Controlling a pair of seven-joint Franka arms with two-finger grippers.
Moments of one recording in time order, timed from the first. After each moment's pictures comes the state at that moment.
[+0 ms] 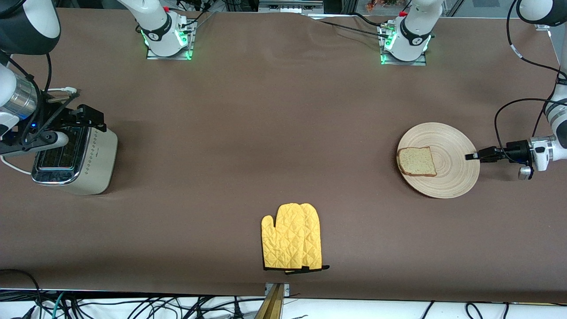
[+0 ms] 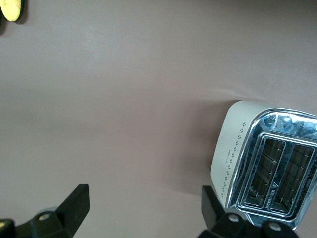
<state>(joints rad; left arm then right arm) 0.67 0.82 -0.06 -1.61 -0.66 1.68 0.98 0.11 0.16 -0.06 -1.52 0.04 1.63 -0.16</state>
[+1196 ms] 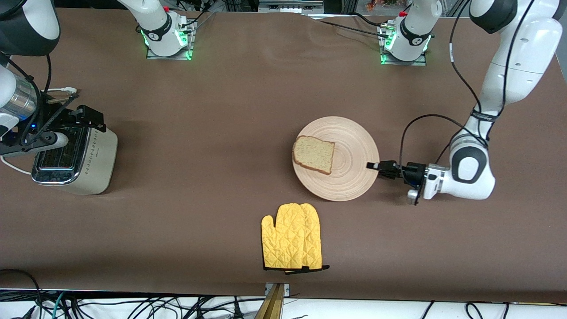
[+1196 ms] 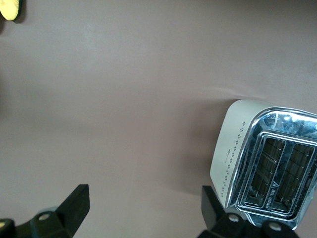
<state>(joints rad) 0.24 0.84 -0.30 -1.63 -0.92 1.80 0.75 0.11 0.17 -0.06 -1.52 0.04 1.63 -0.16</state>
